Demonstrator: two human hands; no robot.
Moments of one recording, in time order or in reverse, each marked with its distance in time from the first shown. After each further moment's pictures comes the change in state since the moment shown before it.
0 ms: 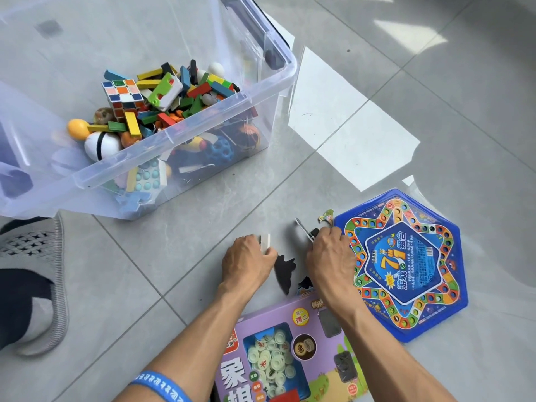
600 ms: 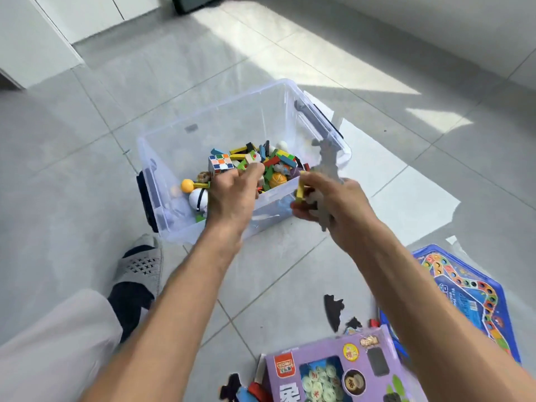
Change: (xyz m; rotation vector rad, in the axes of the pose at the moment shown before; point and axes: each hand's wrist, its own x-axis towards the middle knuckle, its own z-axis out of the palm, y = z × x) left_hand -0.018 0.036 -0.270 -0.931 0.252 -0.048; right_hand 0.010 -0.140 -0.234 1.649 -0.492 0.055
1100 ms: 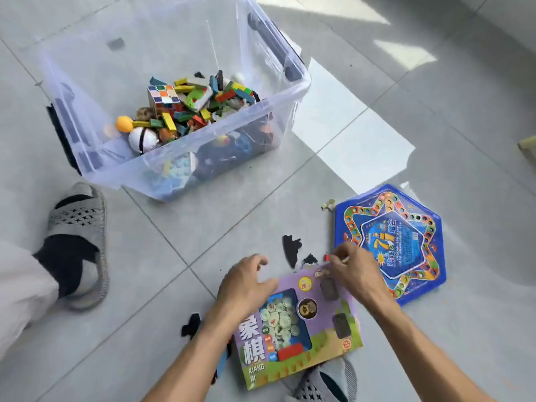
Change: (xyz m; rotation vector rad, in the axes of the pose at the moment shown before) left_hand -0.109 -0.202 0.039 0.833 -0.531 -0.064; right_hand -0.065 0.180 -0.184 -1.191 0.332 0.110
